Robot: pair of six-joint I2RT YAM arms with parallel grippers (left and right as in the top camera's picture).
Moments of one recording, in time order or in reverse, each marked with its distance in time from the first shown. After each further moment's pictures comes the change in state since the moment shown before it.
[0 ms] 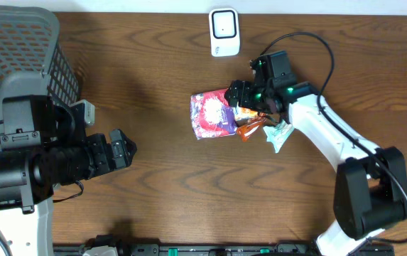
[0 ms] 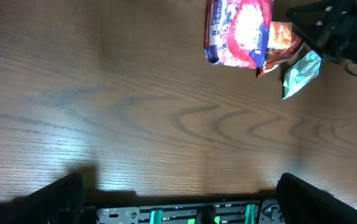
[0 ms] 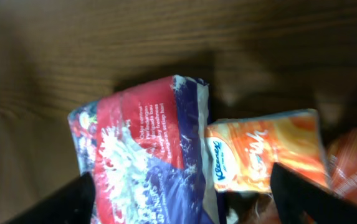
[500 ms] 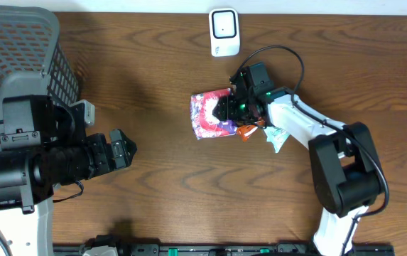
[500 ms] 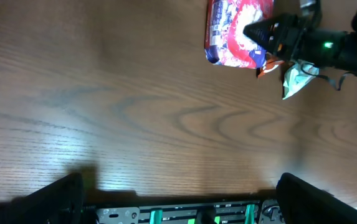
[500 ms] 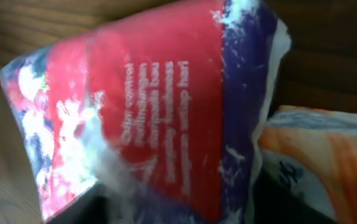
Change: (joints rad) left arm 0.000 0.000 0.000 0.000 0.000 0.000; right arm 0.056 0.168 0.000 0.055 -0.105 -0.063
